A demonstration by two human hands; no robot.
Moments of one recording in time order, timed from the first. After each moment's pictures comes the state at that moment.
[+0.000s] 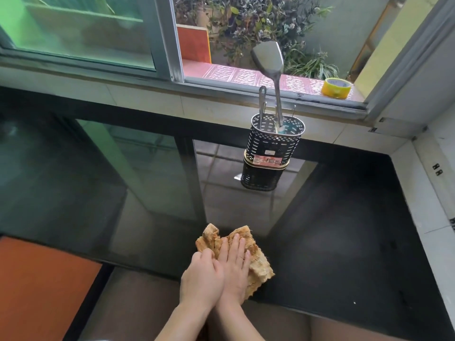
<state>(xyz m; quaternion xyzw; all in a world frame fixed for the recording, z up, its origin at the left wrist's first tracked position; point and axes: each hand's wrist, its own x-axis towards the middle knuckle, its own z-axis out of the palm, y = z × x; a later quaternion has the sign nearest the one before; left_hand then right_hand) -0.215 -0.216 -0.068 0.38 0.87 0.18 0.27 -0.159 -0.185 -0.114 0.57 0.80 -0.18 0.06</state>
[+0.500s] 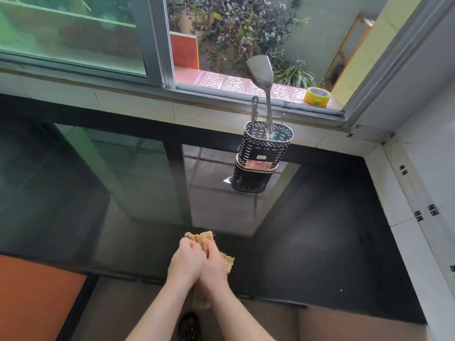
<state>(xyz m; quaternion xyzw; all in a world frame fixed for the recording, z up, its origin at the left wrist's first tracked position) -0.276 -0.201 -0.046 0.23 0.84 0.26 0.42 -0.200 -0.192 -0.059 0.59 0.50 -0.61 -0.17</state>
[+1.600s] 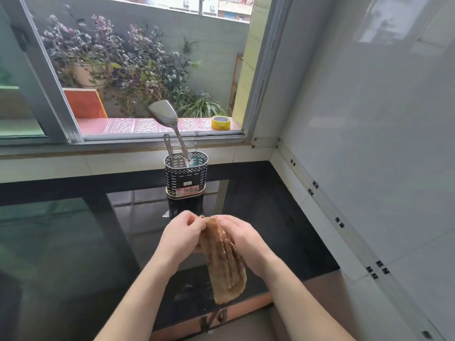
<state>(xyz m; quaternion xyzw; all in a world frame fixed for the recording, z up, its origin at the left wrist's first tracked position) -0.211 -0.125 0.091 0.45 0.65 0.37 0.49 -0.044 -0.136 0.103 0.54 0.56 -0.55 -0.31</state>
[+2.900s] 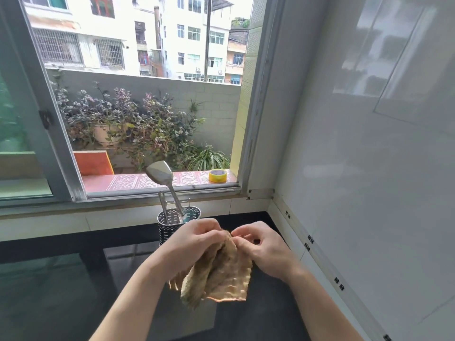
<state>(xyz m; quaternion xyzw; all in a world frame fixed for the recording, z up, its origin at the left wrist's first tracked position) -0.177 -0.086 0.223 0.67 0.49 0.32 0.44 0.040 -0.070 0.189 0.52 0.70 -0.35 -0.33</state>
